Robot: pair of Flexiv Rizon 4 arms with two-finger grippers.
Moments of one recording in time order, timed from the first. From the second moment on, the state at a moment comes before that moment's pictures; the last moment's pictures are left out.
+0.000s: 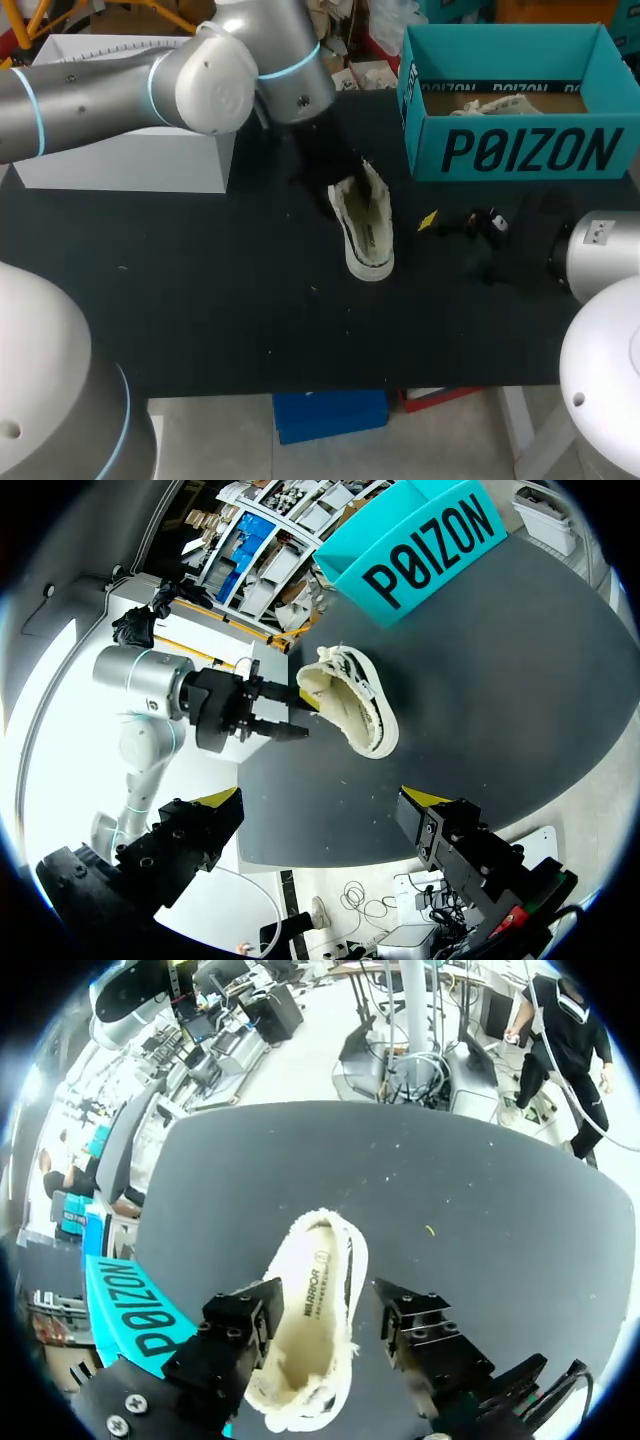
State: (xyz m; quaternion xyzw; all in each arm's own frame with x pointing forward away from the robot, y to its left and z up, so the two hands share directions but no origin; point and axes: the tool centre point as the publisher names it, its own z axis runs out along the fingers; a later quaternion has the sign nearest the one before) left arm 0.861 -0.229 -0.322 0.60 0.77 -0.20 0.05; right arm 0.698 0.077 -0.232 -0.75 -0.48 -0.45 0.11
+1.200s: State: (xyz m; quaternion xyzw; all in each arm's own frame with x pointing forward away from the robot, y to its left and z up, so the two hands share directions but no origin) left arm 0.857 -0.189 -0.304 0.56 0.79 -0.24 0.12; right arm 0.698 0.077 -0.232 -0.75 -0.48 -0.45 0.11
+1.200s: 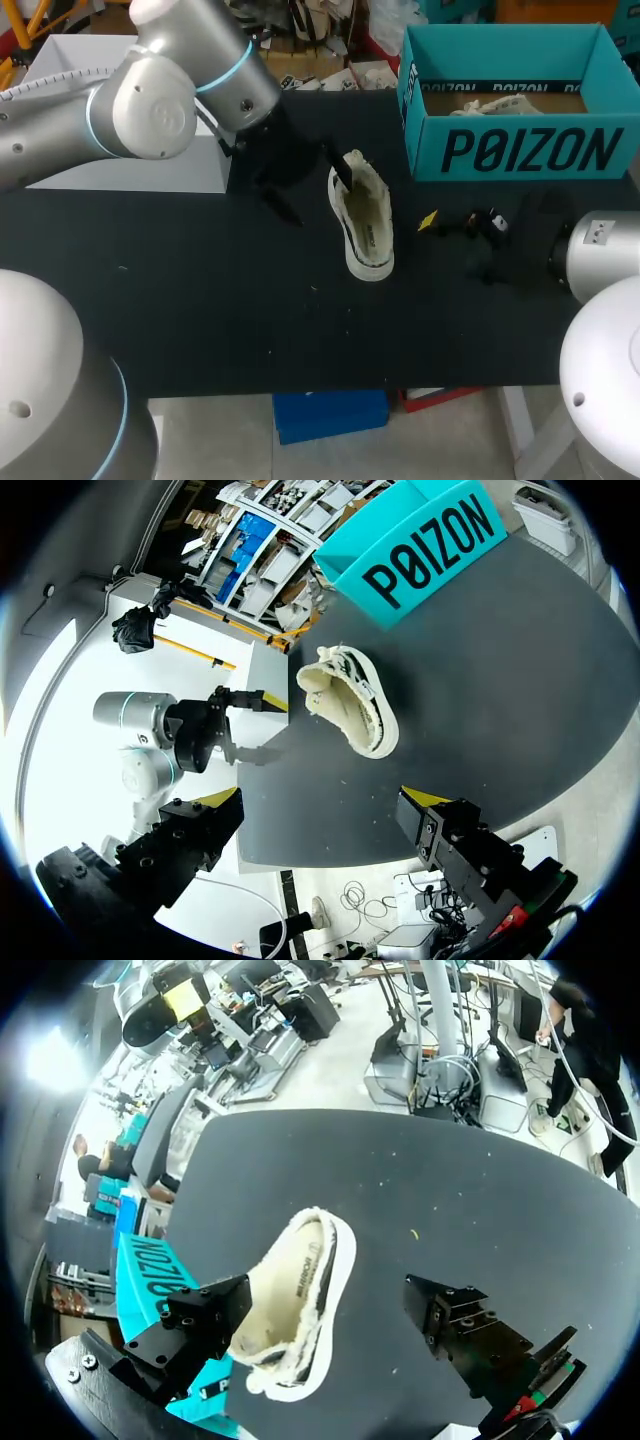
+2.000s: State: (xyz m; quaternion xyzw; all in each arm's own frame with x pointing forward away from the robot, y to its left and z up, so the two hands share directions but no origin) left arm 0.867 -0.142 -0.289 0.37 0.87 -0.31 0.10; right arm 0.698 0.077 -0.232 -0.75 -0.48 -0.45 0.11
